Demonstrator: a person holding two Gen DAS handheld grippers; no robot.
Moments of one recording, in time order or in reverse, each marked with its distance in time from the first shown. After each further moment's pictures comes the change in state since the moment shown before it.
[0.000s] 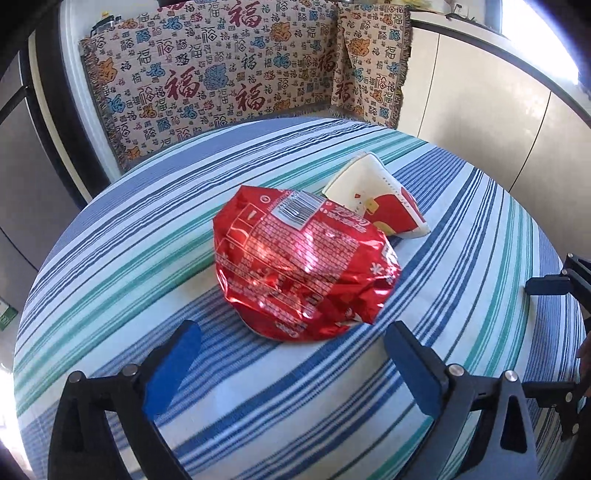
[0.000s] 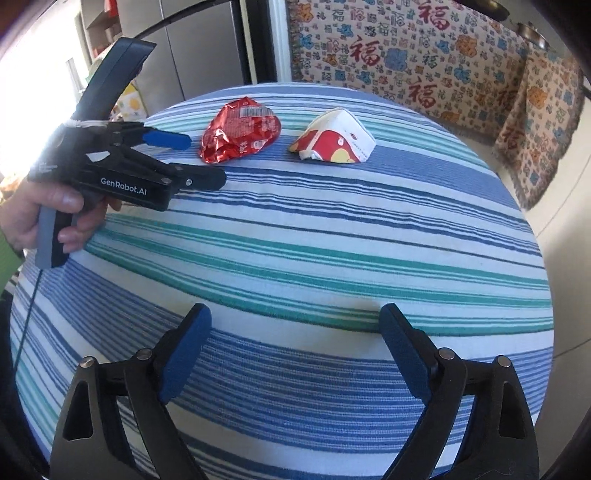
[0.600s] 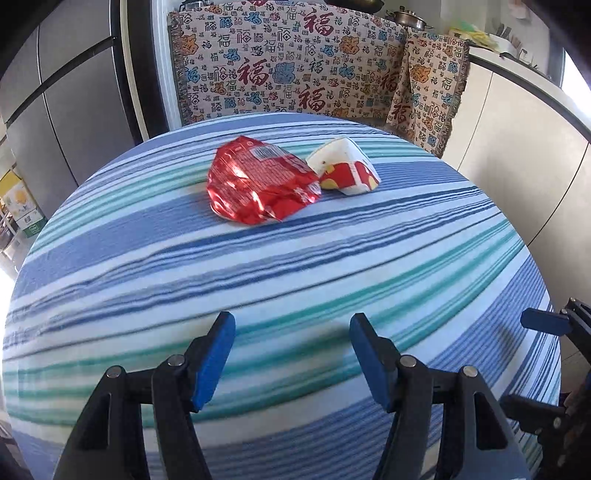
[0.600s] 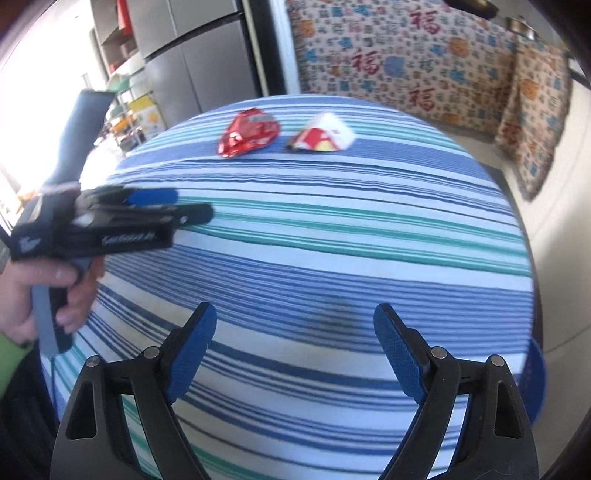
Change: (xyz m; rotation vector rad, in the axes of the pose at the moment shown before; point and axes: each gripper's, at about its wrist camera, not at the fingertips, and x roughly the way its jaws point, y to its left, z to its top) left arm -0.049 -0.092 -0.057 -0.294 -0.041 0.169; right arm -0.048 -0.014 -0.040 0.035 -0.045 0.102
